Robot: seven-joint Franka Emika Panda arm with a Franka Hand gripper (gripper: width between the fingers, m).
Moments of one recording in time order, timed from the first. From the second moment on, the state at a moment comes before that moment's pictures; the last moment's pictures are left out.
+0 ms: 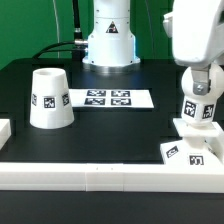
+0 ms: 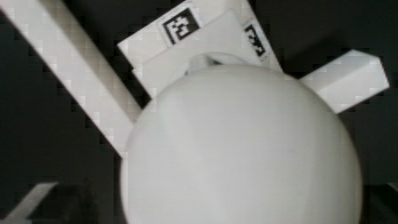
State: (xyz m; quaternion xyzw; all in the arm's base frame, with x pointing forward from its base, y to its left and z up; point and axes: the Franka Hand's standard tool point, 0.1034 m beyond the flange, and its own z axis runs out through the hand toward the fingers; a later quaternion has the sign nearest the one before) arm 0.623 0.102 0.127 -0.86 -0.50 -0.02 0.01
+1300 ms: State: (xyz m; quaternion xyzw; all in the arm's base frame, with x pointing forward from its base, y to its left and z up) arm 0.622 0.086 0.120 -0.72 -0.69 -0.01 0.00
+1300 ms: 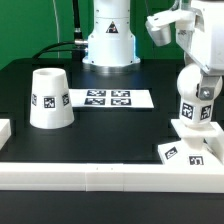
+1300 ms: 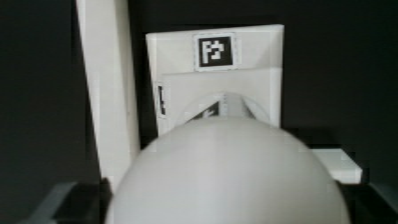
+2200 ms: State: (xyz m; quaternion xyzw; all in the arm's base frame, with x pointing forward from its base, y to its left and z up) arm 0.622 0.083 0.119 -0.88 -0.48 -0.01 0.01
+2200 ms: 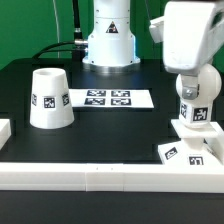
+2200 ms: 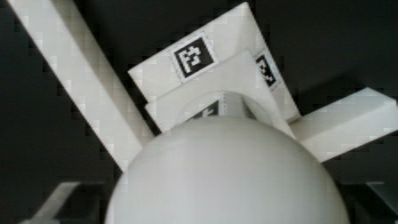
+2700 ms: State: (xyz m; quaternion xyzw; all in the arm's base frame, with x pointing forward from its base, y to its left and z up) arm 0.622 0.085 0.119 -0.96 -0.29 -0.01 0.01
